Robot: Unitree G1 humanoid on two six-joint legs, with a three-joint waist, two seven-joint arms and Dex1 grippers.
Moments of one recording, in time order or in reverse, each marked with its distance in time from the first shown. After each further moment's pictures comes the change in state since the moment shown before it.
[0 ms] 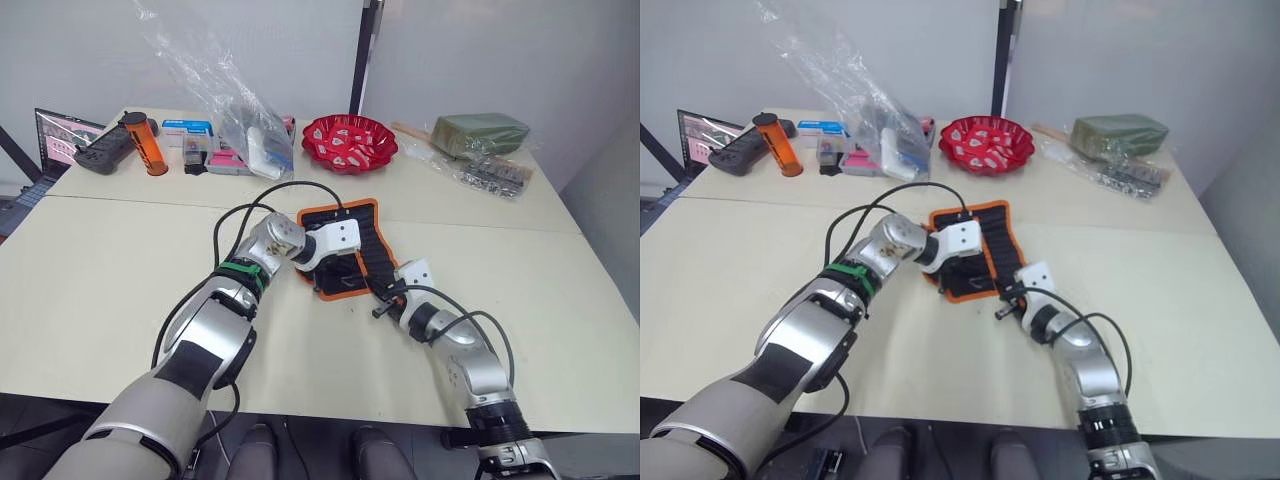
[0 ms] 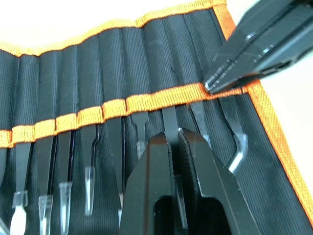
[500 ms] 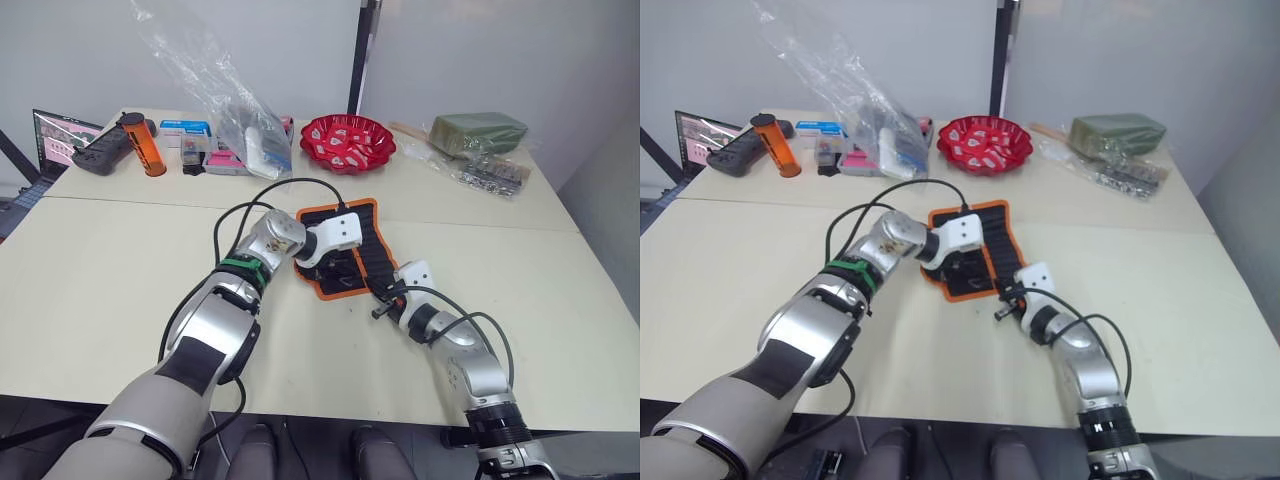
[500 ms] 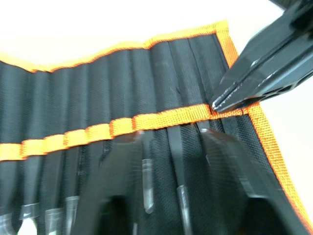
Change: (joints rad) left arm -0.028 0.029 0.091 -0.013 -0.029 0.030 -0.066; right arm 0.001 0.005 0.003 -0.002 0.000 0.002 -0.004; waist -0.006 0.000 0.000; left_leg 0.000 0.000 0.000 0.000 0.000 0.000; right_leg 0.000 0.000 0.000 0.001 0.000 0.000
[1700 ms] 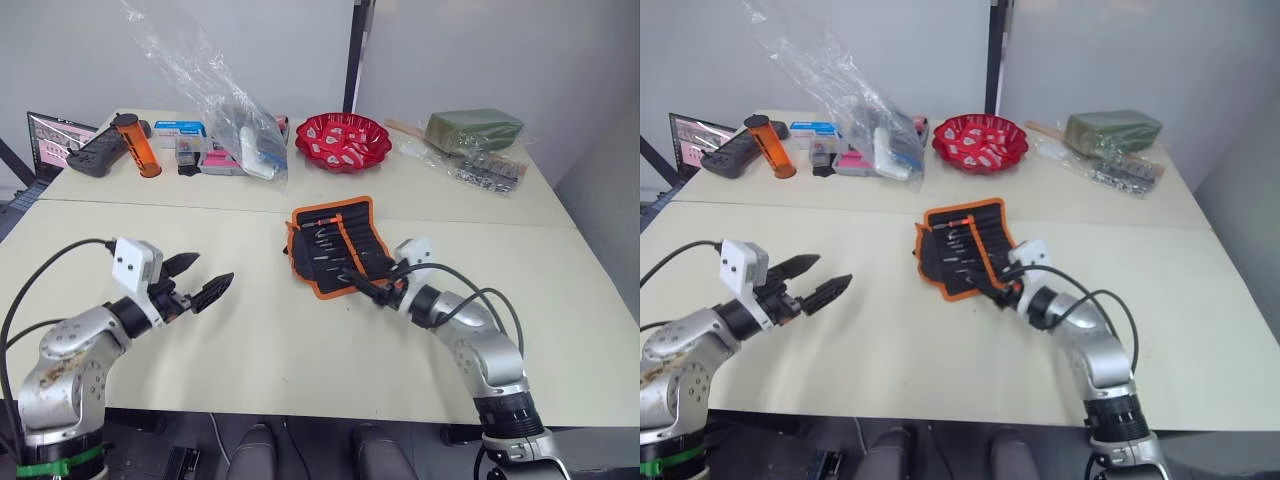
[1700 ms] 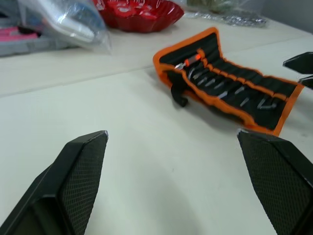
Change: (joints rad) left arm 1.176 0.332 0.693 -1.538 -0.594 0.666 0.316; right arm -0.055 -0.033 0.039 -0.253 0.123 0.242 0.093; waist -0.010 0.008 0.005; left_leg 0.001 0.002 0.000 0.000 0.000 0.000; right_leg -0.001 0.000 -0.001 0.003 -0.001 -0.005
